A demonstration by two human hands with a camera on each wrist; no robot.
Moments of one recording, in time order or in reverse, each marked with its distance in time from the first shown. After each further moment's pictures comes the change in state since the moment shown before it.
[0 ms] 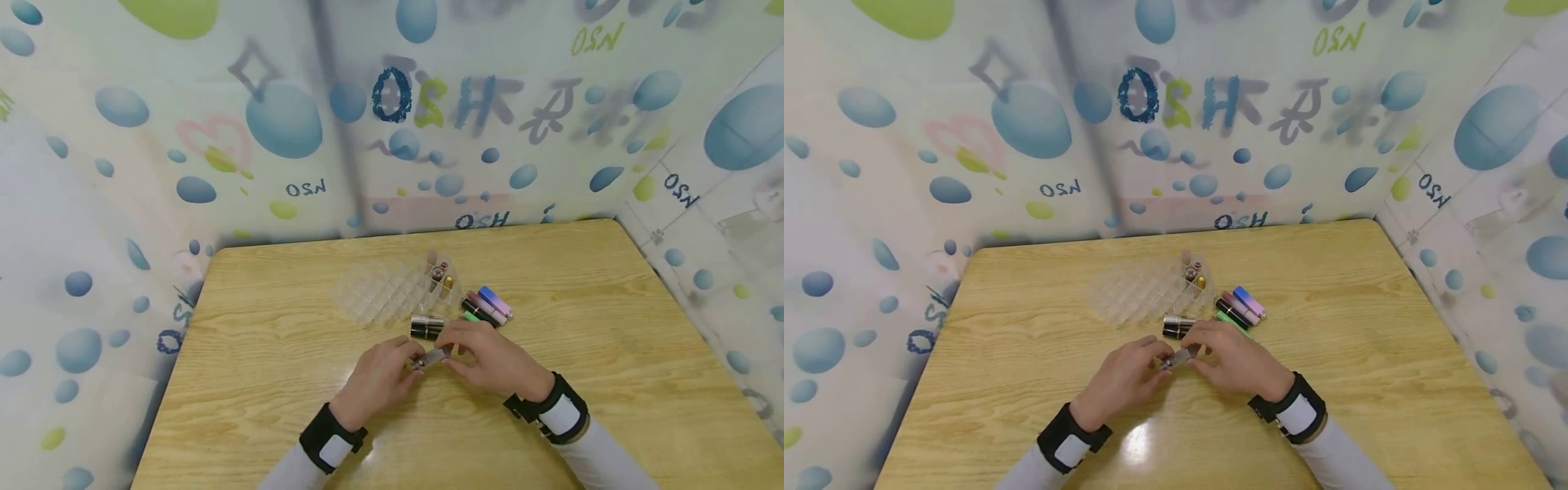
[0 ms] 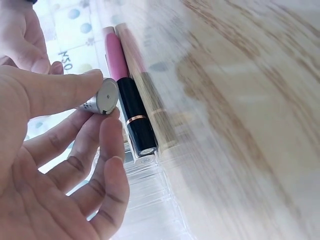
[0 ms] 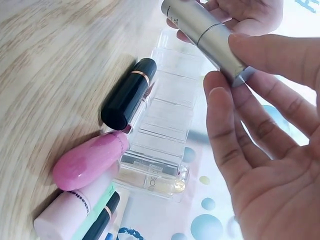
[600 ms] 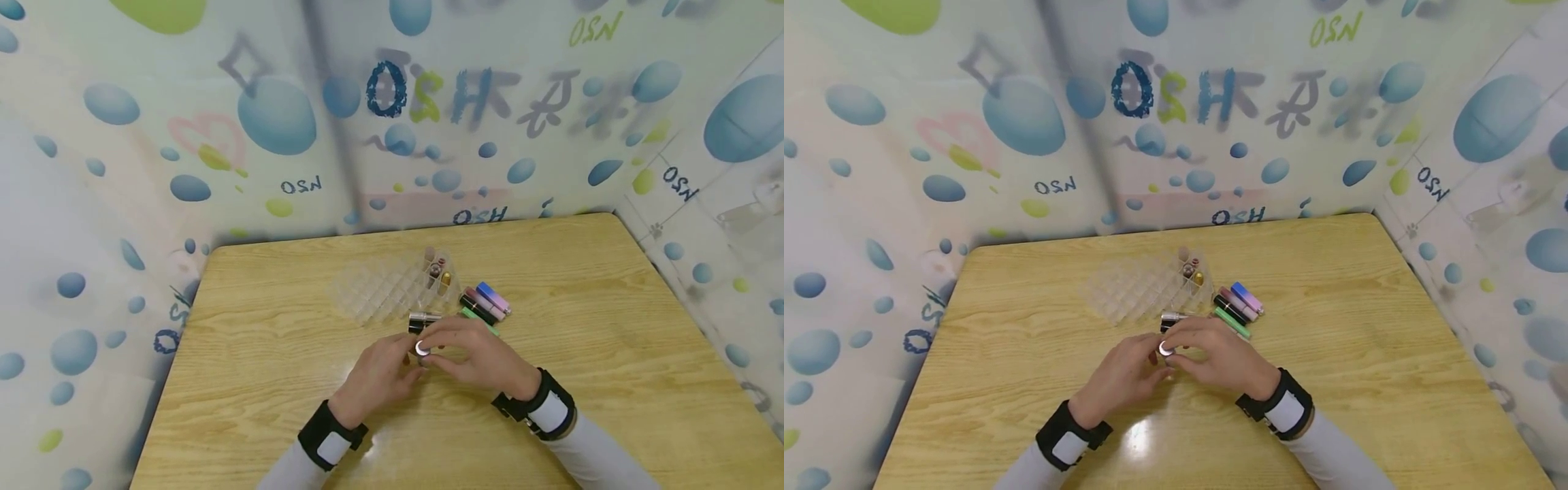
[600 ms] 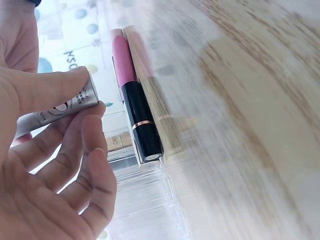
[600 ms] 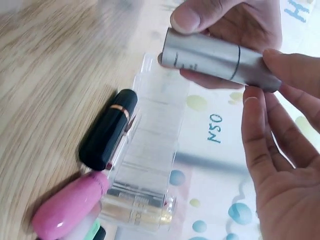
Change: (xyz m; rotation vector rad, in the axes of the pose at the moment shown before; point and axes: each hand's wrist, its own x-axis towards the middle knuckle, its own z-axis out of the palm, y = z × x) left_hand 0.003 0.003 -0.002 -0.076 0.028 0.025; right_hand 0.013 -0.009 0.006 0.031 0.170 -0.241
